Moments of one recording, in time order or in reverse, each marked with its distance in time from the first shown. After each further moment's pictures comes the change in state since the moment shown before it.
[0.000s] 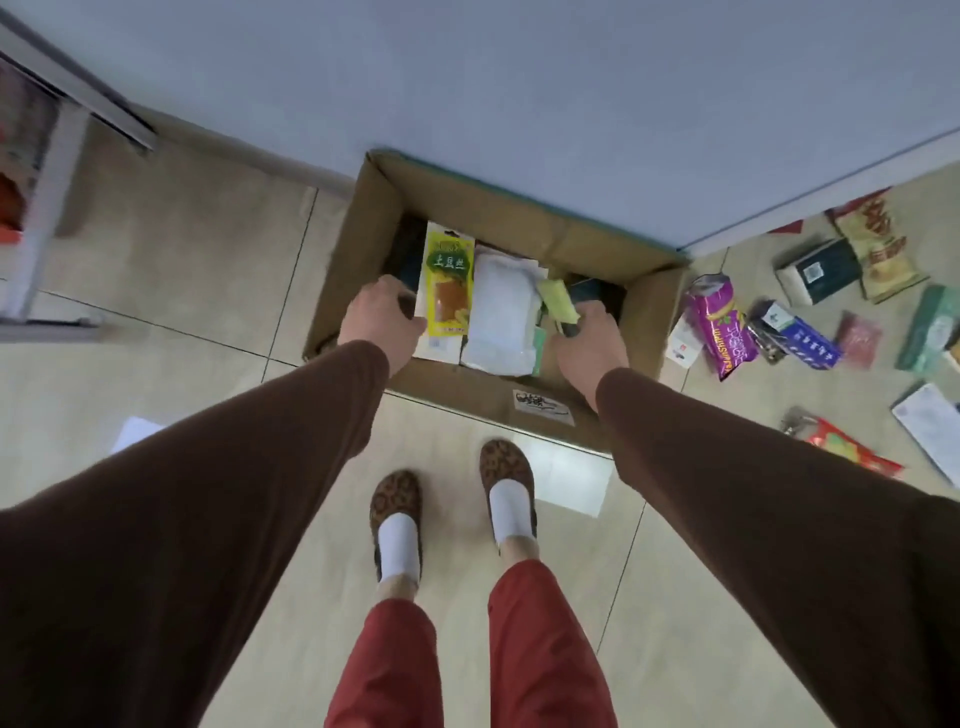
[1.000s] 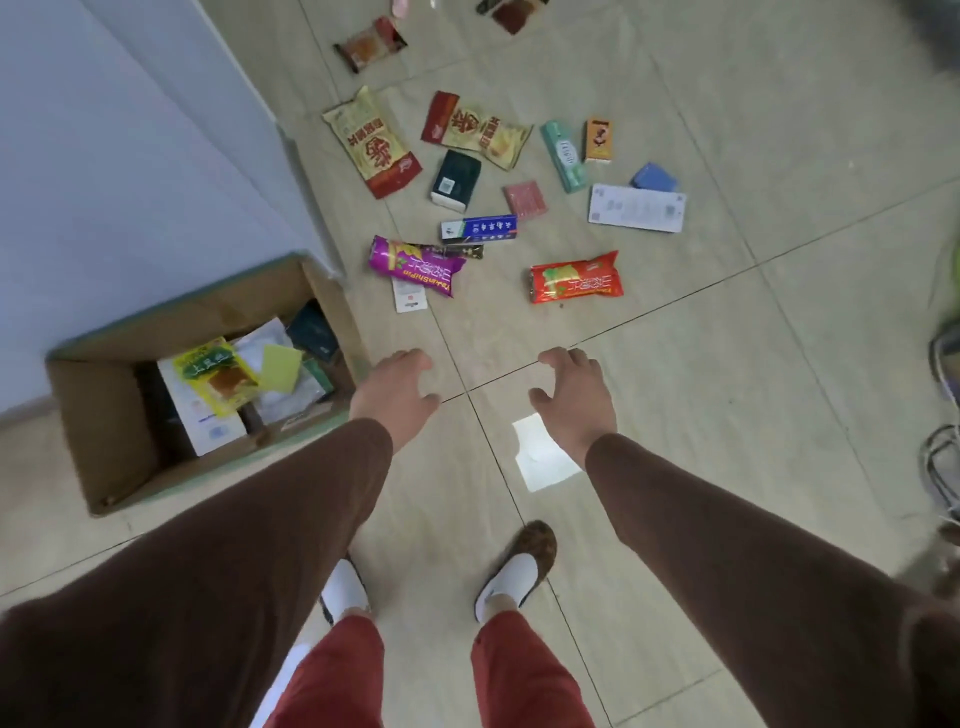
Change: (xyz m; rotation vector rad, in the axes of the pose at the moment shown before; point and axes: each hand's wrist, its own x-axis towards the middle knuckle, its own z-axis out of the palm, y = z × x) left_hand -0.317 0.250 0.232 0.583 -0.274 0.760; right_hand -0.247 0.387 -0.201 0.176 0.376 0.084
